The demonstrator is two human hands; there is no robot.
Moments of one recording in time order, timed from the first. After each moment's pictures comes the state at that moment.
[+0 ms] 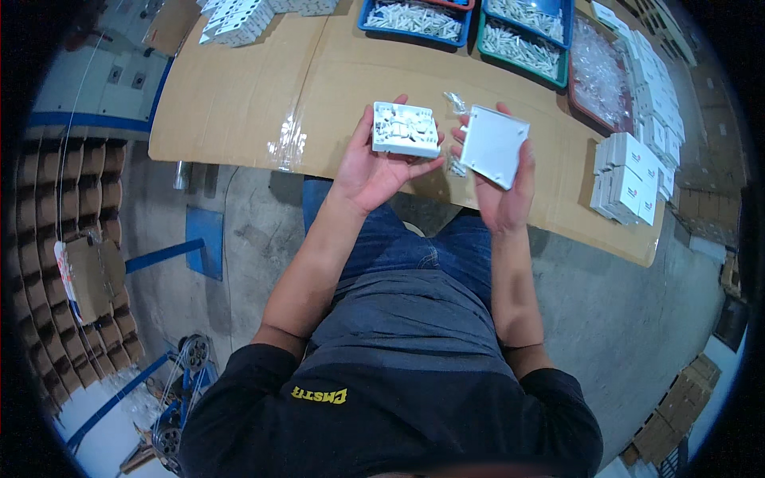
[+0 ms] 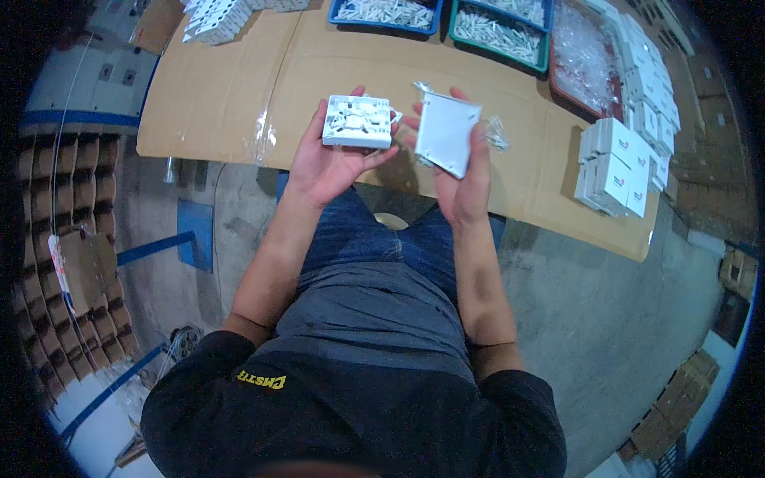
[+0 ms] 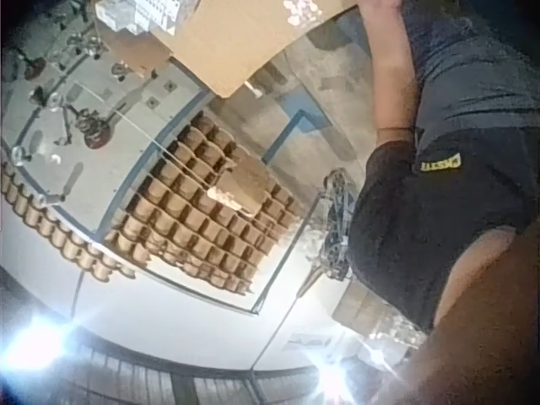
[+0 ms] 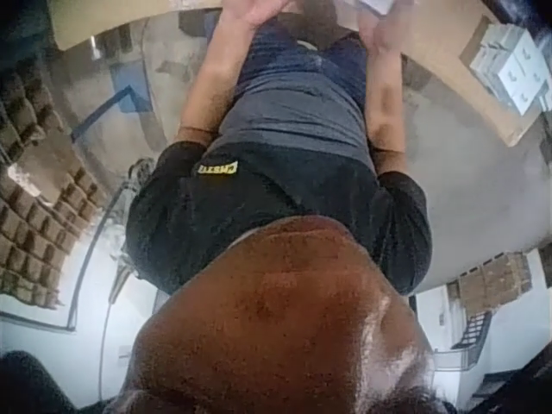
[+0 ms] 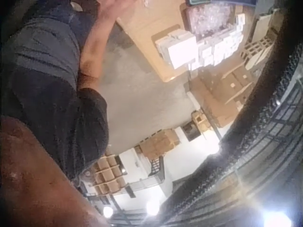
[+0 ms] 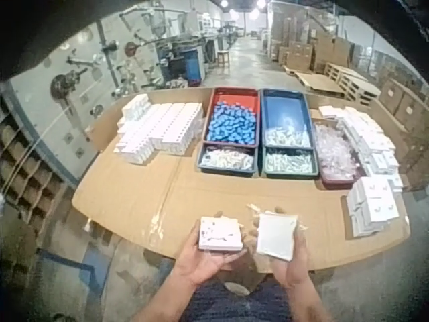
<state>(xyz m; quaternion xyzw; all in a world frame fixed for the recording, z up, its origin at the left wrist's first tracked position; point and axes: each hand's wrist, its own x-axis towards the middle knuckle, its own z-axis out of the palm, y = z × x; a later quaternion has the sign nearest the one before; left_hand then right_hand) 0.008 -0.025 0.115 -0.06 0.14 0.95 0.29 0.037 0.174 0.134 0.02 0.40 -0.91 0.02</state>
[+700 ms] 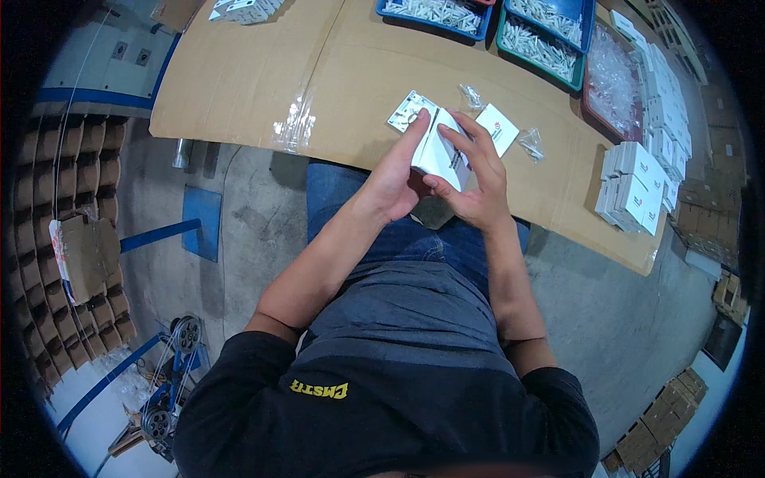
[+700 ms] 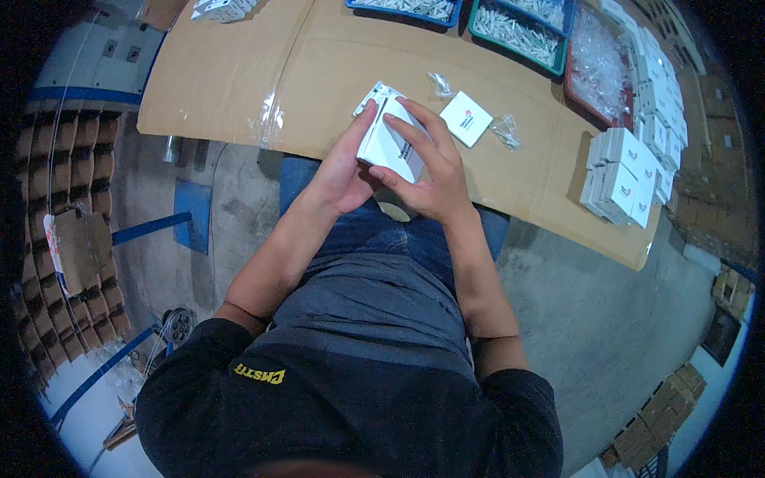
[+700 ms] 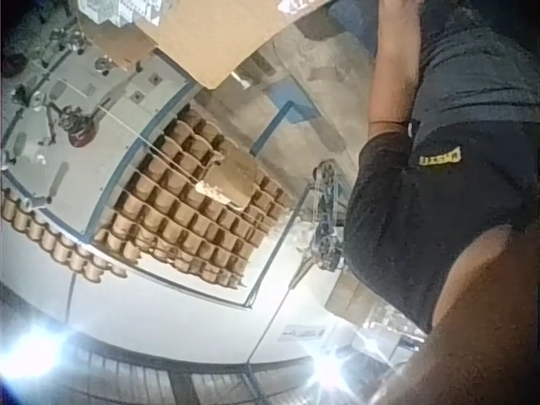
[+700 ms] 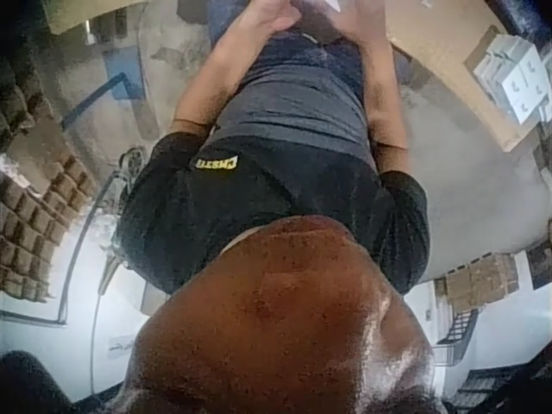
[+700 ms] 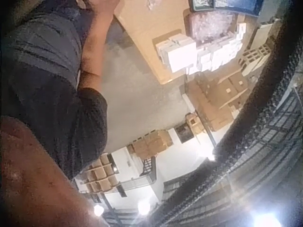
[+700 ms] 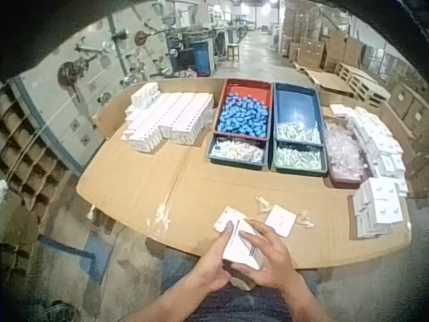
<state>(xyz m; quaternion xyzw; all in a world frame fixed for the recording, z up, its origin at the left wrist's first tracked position) 0.033 -0.005 0.132 -0.15 0.35 0.88 0.29 0.035 0.153 0.117 -0.26 0.81 -0.50 -0.15</state>
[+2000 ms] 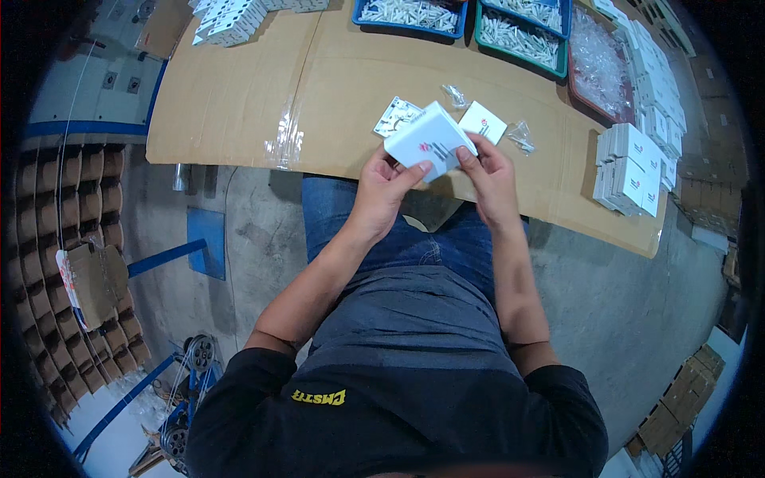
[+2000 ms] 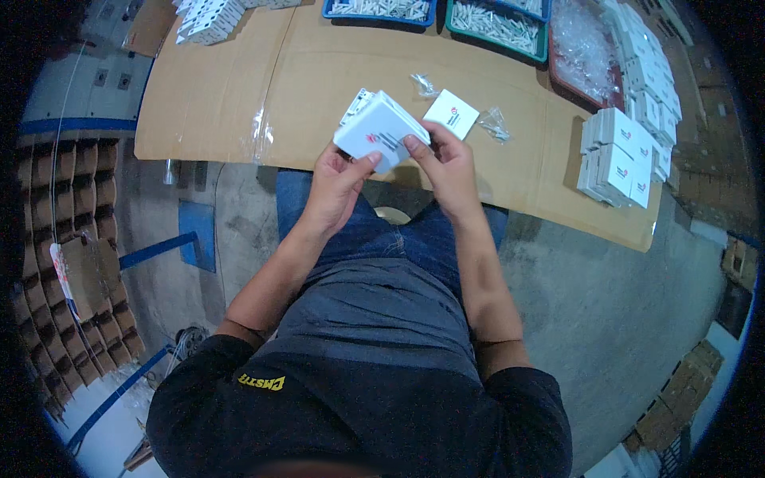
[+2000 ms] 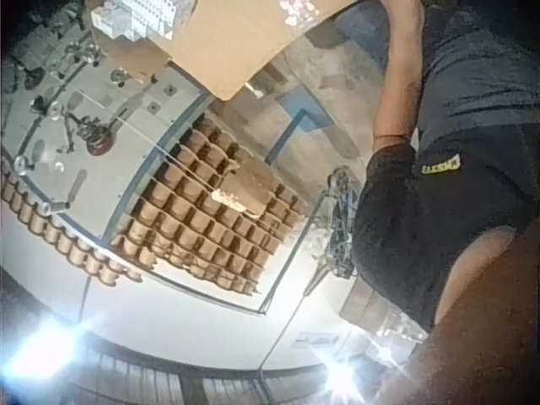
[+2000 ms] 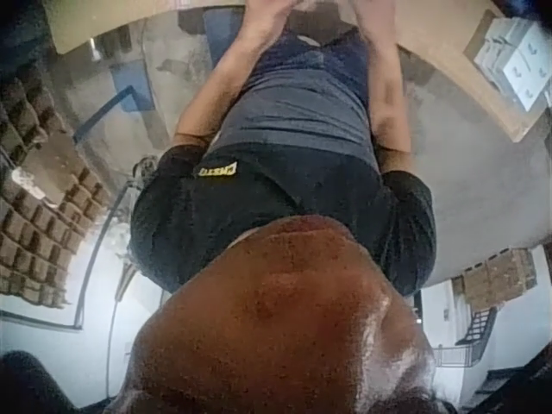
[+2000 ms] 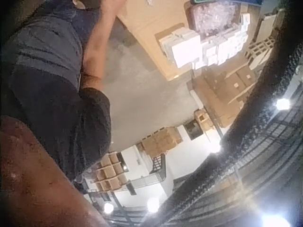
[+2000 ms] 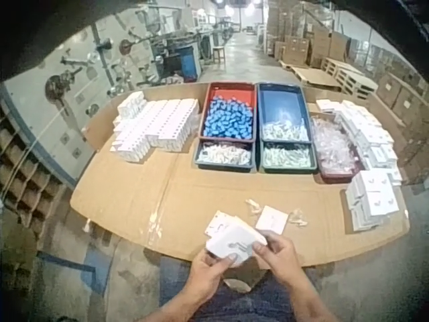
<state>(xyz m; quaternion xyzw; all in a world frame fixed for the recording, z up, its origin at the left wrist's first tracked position) 0.054 -0.006 0.102 -0.08 0.46 0.88 0.14 0.042 0.172 0.095 0.05 0.62 -0.79 0.00</state>
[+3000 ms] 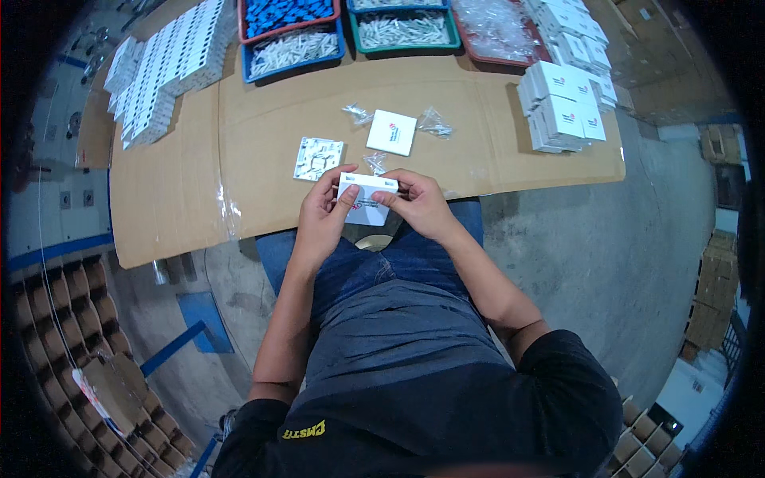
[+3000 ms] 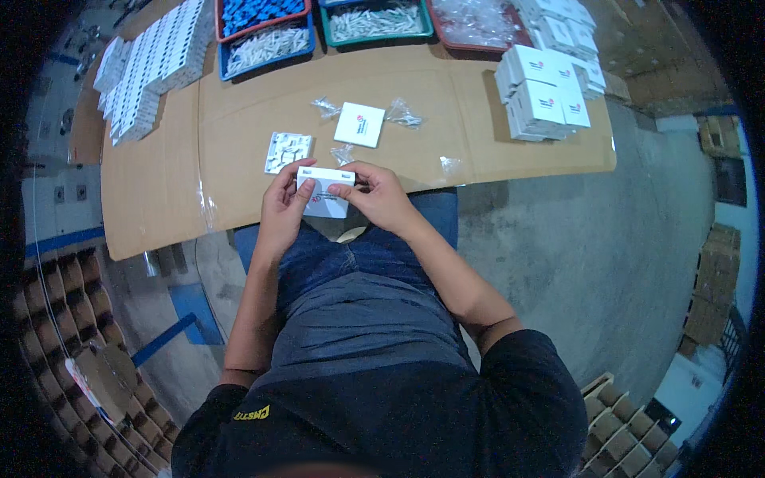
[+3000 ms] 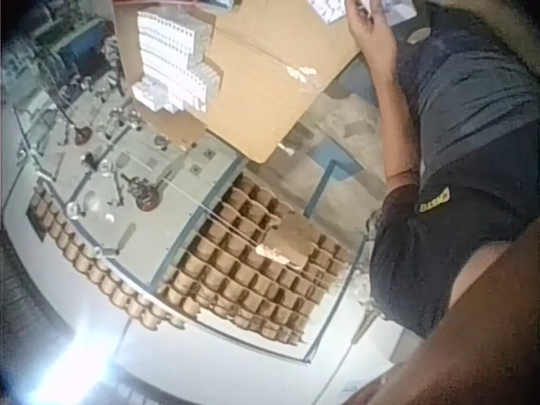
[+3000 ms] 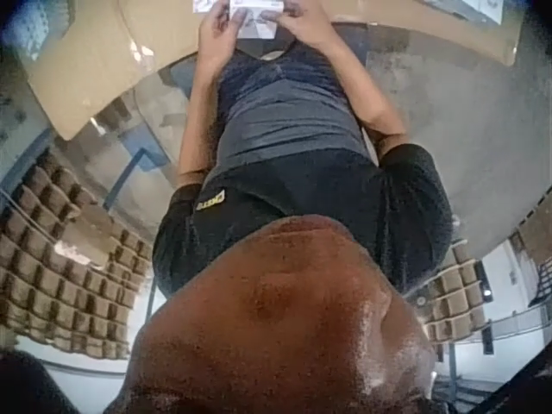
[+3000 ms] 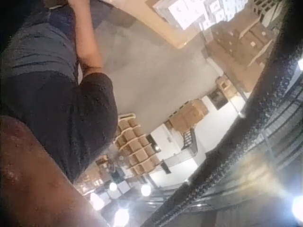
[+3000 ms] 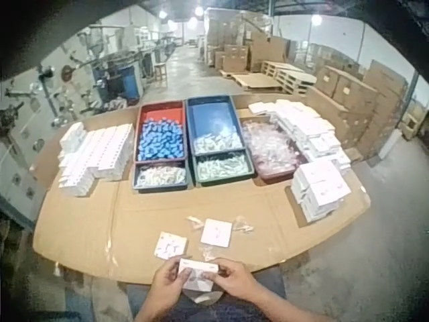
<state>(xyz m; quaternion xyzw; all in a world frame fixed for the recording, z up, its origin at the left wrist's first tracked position) 0.031 0.006 0.094 0.06 0.63 0.74 0.20 0.073 0.200 0.078 0.07 0.67 -0.73 0.13</state>
